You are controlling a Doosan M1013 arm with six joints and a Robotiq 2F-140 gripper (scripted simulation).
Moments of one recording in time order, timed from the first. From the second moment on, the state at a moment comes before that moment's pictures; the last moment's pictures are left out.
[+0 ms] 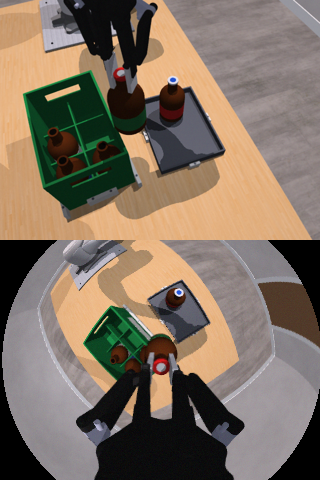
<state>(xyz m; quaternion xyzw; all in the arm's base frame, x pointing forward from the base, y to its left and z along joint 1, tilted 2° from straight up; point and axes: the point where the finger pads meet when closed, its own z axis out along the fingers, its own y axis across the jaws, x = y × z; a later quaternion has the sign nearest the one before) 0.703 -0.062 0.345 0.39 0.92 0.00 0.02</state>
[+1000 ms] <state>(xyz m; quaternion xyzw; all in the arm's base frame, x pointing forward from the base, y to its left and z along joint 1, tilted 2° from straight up) 0.709 -0.017 0.344 0.39 0.92 0.01 0.02</state>
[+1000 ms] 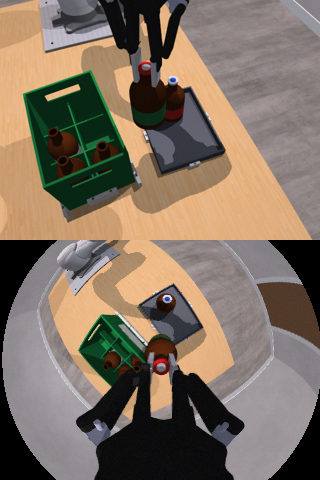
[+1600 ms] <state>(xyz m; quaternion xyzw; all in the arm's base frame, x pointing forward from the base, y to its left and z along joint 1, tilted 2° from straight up) 0.714 0.010 0.344 0.39 0.92 0.01 0.02</state>
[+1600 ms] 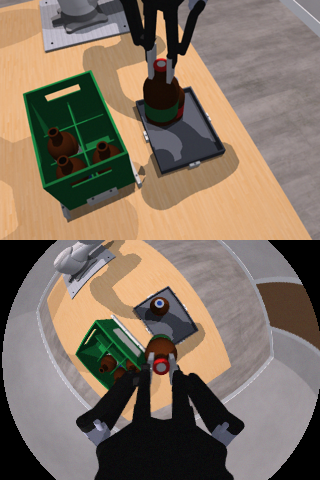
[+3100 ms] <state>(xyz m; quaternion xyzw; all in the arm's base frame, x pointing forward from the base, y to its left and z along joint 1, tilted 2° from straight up) 0.724 0.078 0.344 0.40 0.92 0.01 0.02</state>
